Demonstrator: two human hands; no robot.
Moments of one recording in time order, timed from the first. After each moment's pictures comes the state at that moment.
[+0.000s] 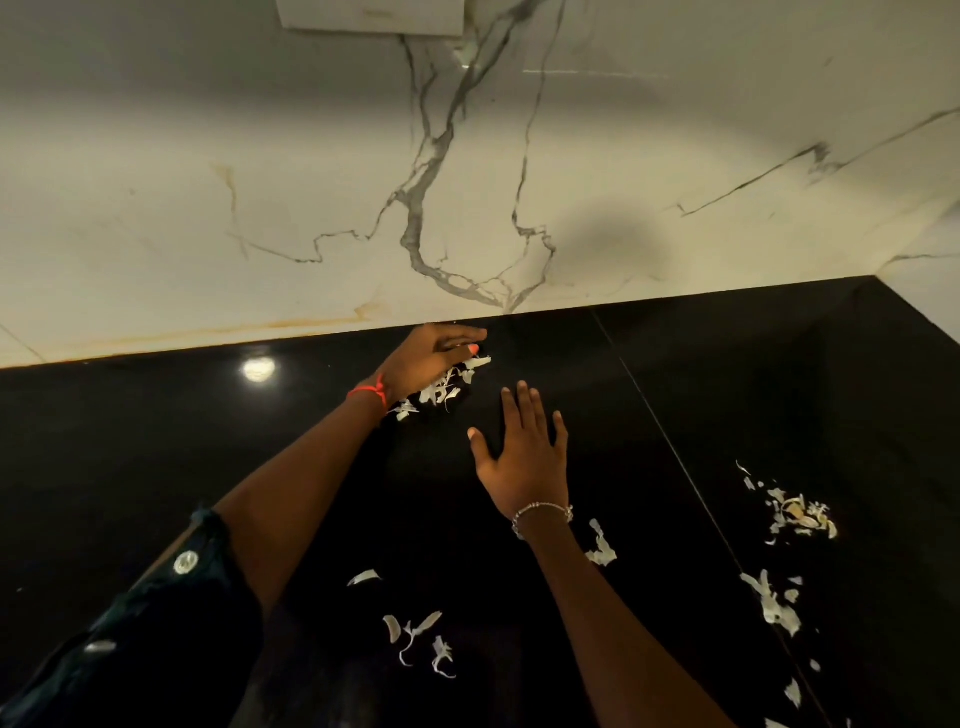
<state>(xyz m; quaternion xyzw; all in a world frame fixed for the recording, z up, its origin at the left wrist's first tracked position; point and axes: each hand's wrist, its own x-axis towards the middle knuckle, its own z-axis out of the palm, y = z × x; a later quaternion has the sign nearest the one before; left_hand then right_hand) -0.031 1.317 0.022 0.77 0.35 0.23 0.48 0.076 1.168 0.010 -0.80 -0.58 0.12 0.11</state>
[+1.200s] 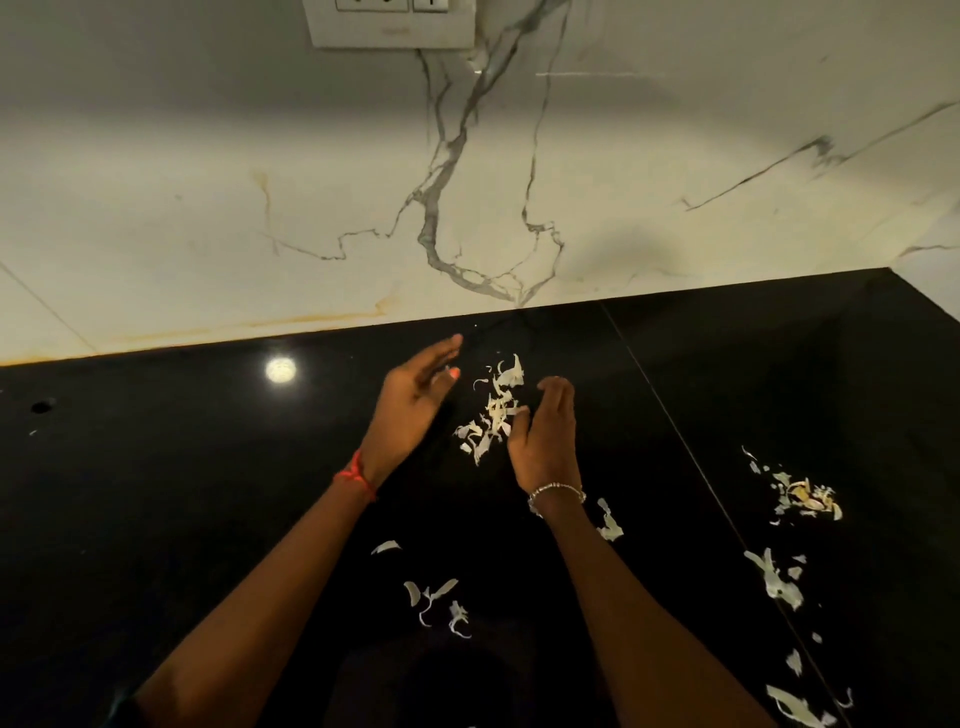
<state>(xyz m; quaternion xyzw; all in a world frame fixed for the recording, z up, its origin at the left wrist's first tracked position) -0.070 1.222 0.042 0.69 0.42 0.38 0.45 0.076 1.164 0.012 -0.77 -0.50 0.16 0.36</state>
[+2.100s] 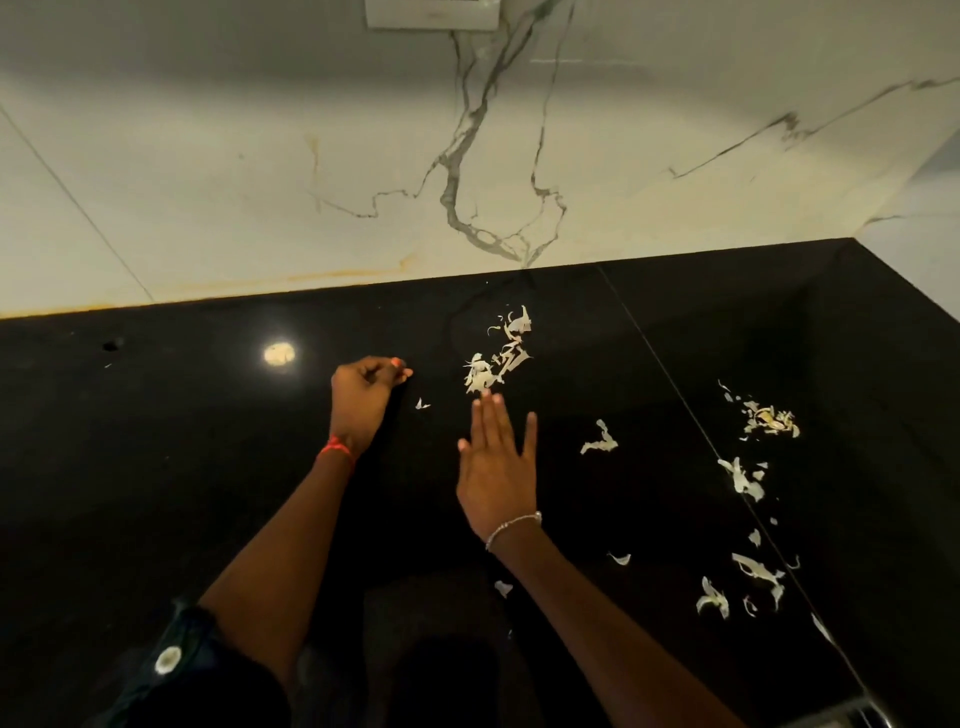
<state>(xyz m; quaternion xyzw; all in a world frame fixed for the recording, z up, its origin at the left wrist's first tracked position) -0.150 1.182 0.012 0.55 0.53 0.43 0.48 -0.020 1.061 0.011 -0.76 -0.65 0.01 0.06</state>
